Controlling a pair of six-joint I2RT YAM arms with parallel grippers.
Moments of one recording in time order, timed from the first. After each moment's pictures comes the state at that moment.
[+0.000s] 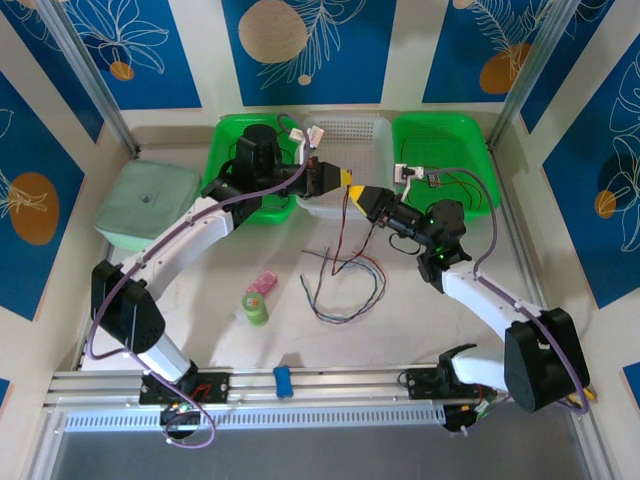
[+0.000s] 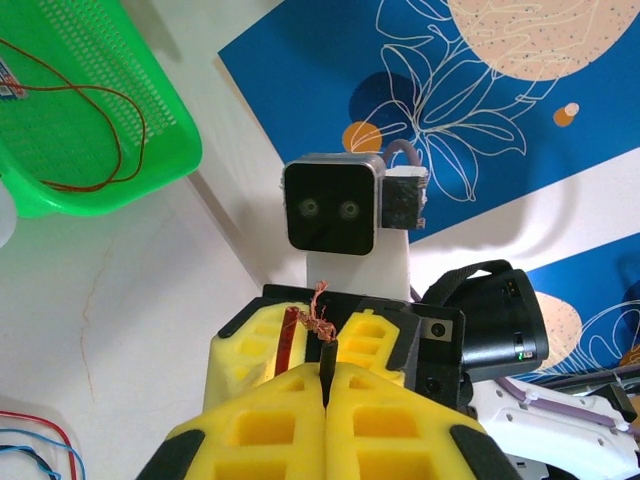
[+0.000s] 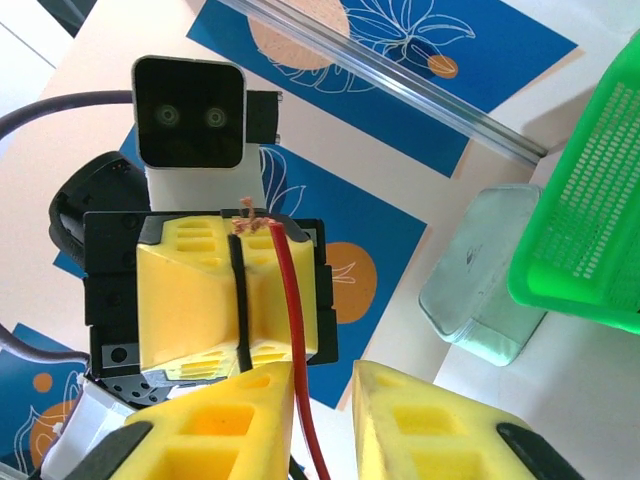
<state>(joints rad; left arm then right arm) -0.59 1.61 1.50 -0.12 0.82 -0.82 0.35 1.22 0.66 0.81 -0.70 1.26</state>
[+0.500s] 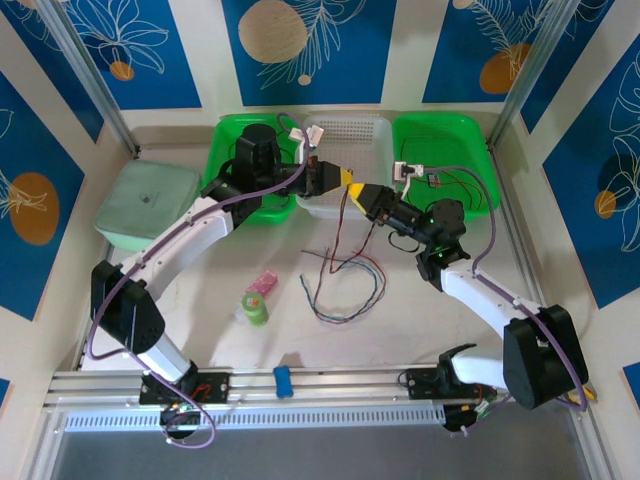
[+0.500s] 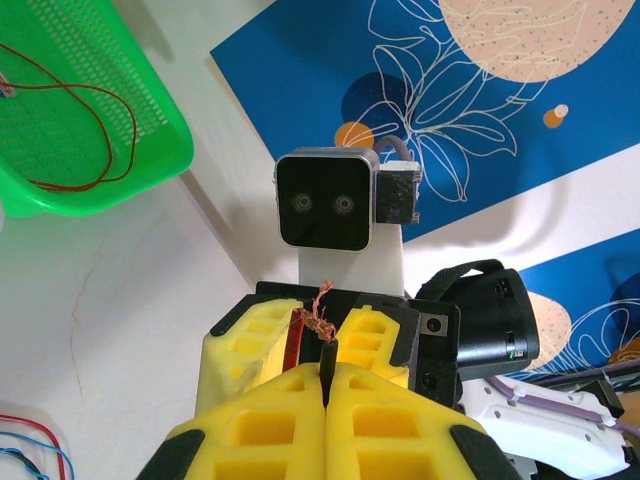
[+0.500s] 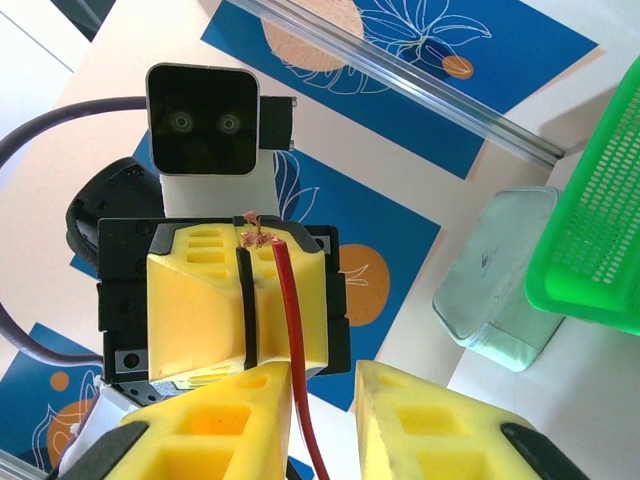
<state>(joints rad) -0.59 1.61 1.50 -0.11 0.83 -0.84 0.35 1.24 0.67 0.85 -0.71 1.29</state>
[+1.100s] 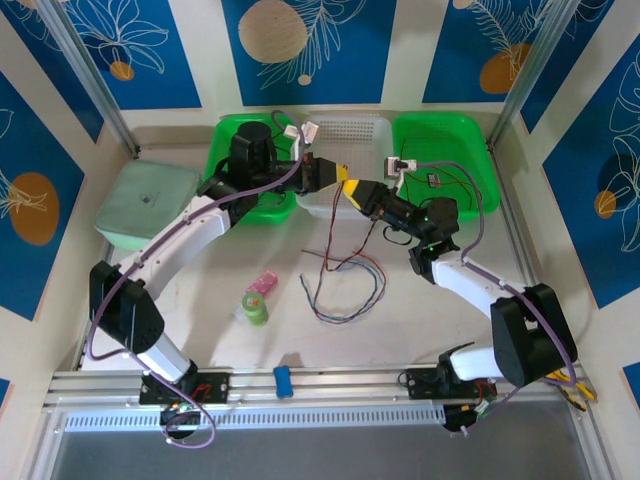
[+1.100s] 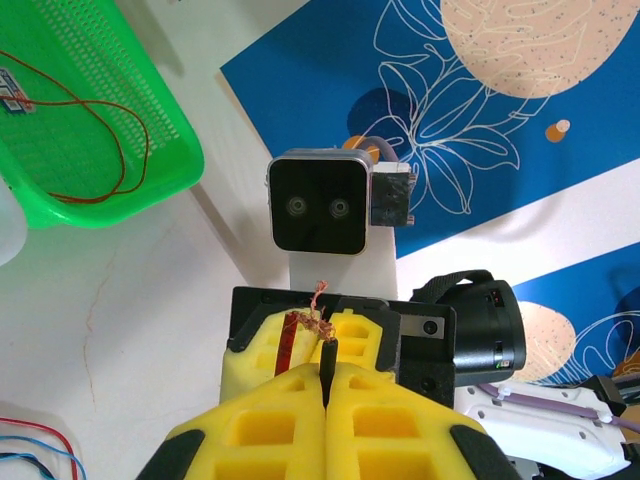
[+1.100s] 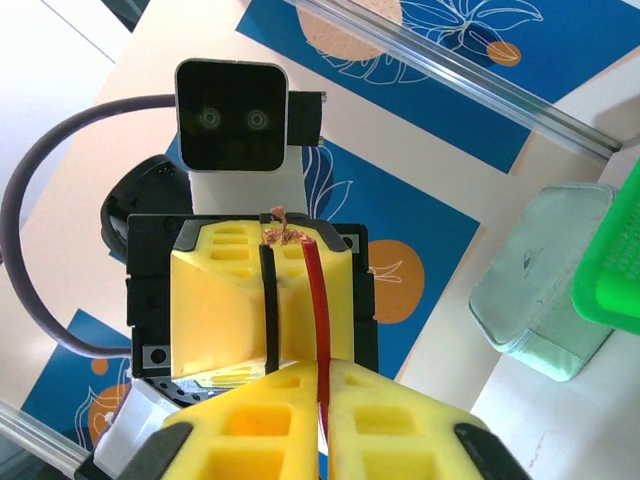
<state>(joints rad) -0.58 1.61 1.50 -0.11 0.83 -0.83 0.37 1.35 0.70 1.04 -0.74 1.37</state>
